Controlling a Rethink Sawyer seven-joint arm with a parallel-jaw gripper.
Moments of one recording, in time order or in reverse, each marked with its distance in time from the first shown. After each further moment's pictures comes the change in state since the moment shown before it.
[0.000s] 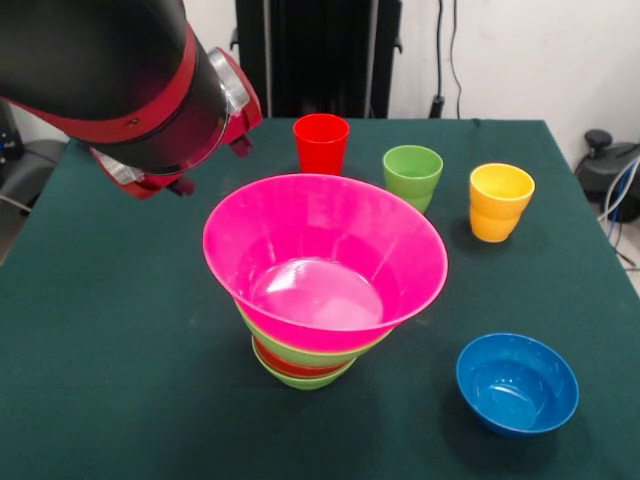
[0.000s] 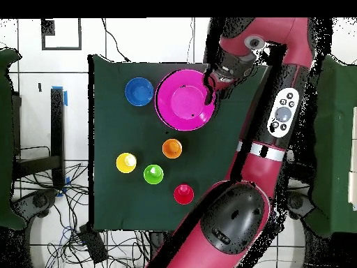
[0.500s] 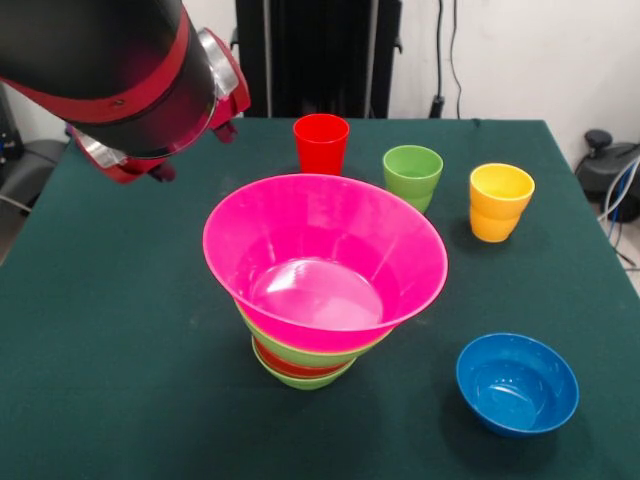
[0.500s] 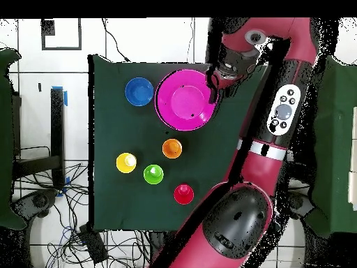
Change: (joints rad) arm -0.008 -0.022 0.042 0.000 -0.105 0.023 -0.055
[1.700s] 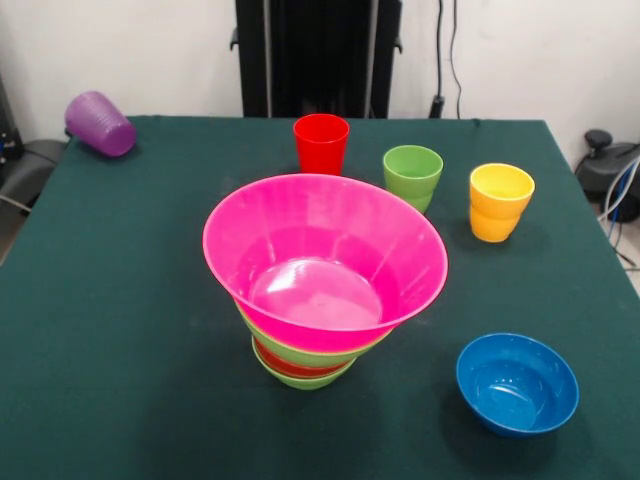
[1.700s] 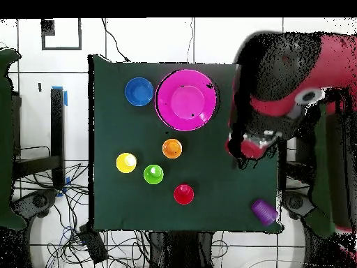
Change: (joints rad) arm -0.403 -0.581 -0.152 1.051 0.770 -0.248 -0.002
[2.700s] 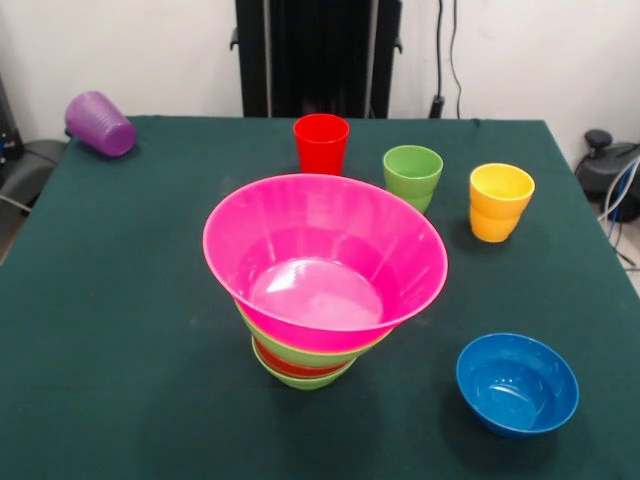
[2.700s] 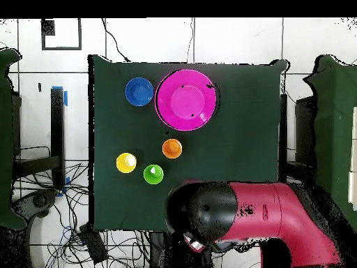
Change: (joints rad) arm 0.011 -0.676 -0.235 0.826 0.422 -0.720 0.104
